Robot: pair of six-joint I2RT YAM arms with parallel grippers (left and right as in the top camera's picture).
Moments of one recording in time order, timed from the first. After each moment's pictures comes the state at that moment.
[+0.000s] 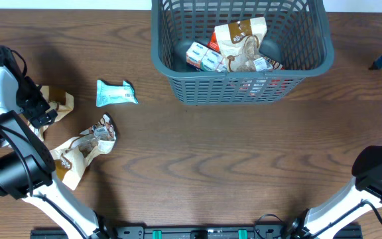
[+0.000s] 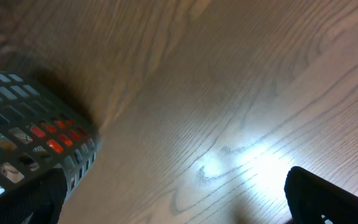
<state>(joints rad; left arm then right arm) 0.49 2.07 1.63 -1.02 -0.03 -1.77 -0.54 2.01 2.36 -1.69 -0.05 0.36</state>
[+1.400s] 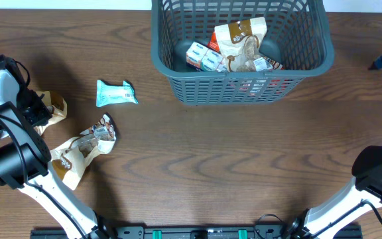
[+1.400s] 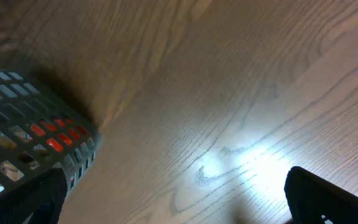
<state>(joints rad) 0.51 2.20 1.64 -1.05 -0.06 -1.72 -0.54 2.01 2.36 -1.69 -0.06 0.35</state>
